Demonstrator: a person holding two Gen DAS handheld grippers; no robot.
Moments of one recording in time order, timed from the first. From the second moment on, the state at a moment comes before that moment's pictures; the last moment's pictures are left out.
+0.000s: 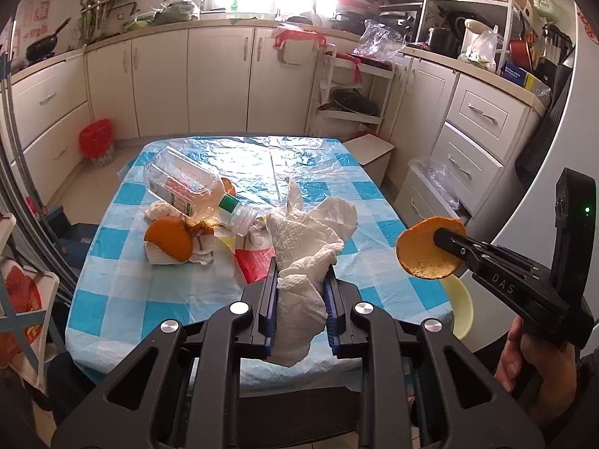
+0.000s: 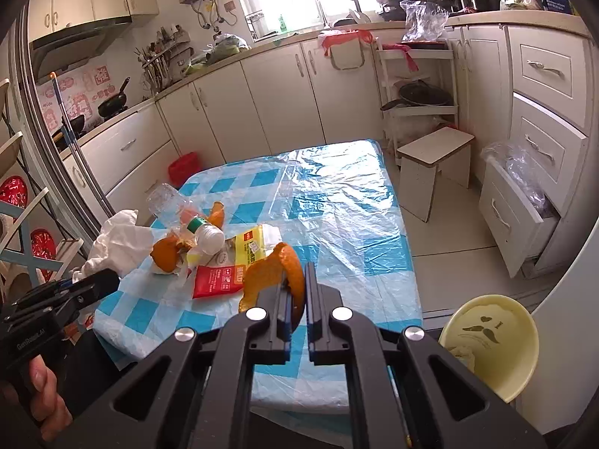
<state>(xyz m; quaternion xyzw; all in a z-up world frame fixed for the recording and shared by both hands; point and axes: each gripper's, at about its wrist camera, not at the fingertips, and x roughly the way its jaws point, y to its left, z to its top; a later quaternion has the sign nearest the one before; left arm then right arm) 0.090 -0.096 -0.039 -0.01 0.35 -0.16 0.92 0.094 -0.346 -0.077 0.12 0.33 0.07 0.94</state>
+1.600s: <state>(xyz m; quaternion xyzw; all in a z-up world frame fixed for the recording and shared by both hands) 0.115 -0.257 -0.075 0.05 0.38 -0.29 0.88 0.063 -0.542 -0.116 0.28 0.33 -0.24 0.87</state>
